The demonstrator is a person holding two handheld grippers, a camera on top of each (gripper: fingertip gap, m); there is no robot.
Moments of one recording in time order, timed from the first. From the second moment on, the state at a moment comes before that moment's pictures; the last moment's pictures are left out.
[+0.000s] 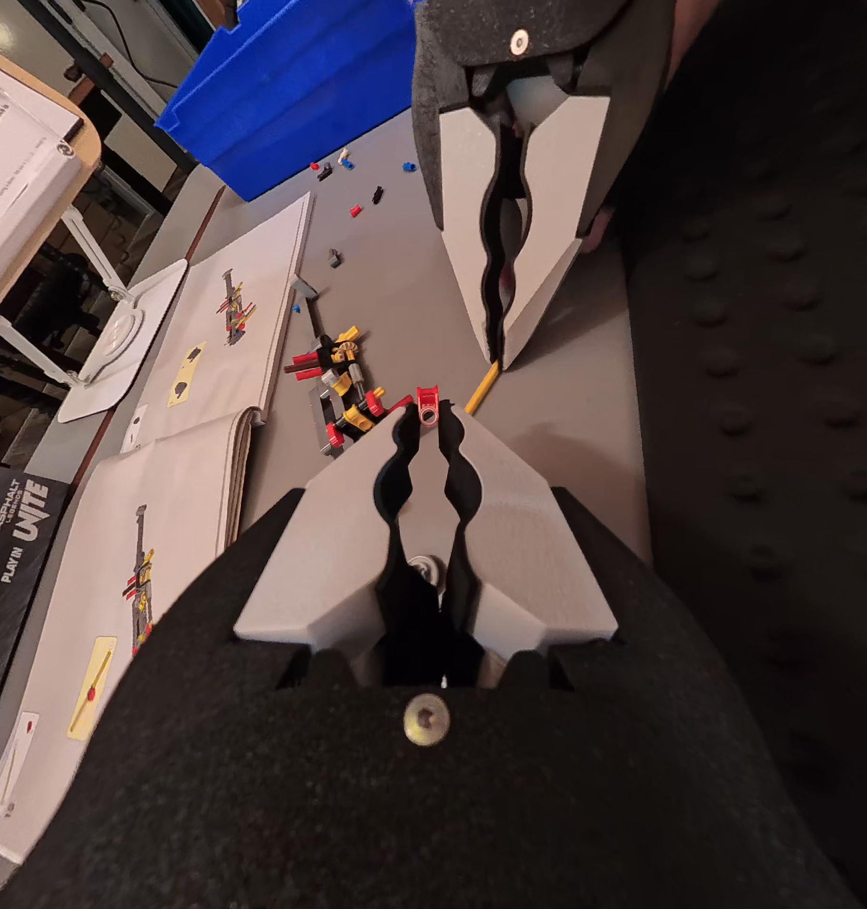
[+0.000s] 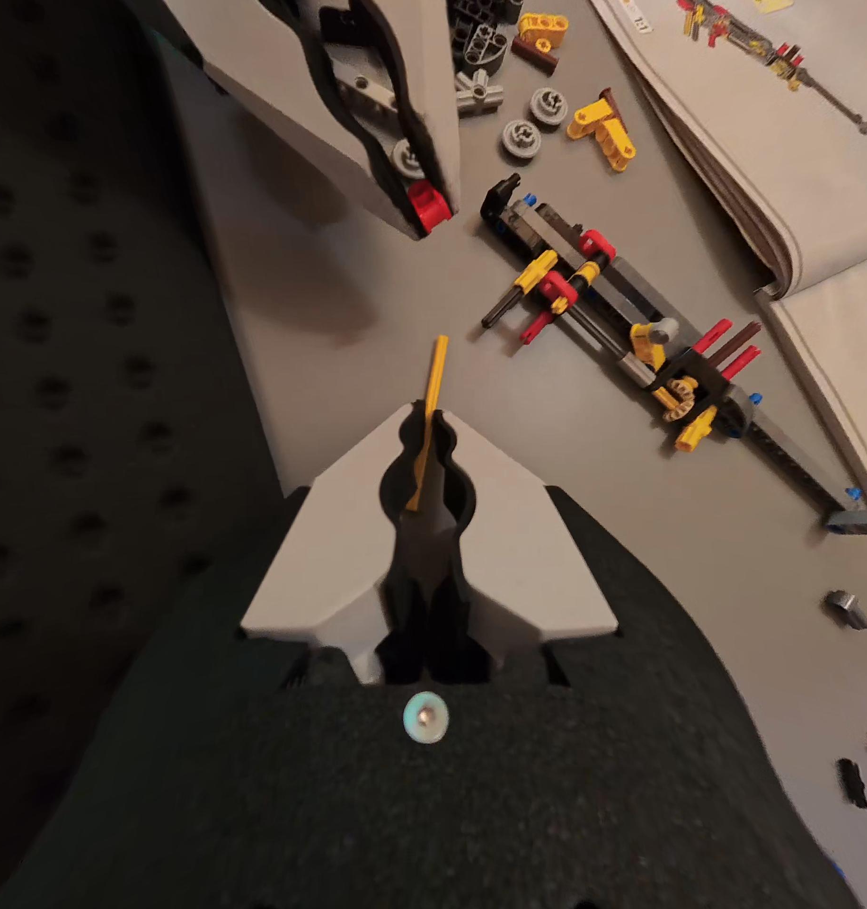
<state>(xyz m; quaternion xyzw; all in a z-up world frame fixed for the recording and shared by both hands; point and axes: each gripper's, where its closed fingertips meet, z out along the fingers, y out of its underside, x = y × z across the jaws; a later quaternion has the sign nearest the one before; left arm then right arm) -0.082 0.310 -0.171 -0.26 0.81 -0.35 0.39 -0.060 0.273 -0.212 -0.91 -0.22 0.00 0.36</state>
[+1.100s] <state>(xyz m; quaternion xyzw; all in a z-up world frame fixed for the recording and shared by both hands) -0.067 0.336 -0.137 -0.35 0.73 -0.41 0.41 -0.095 0.311 -0.135 -0.78 0.15 0.45 0.42</state>
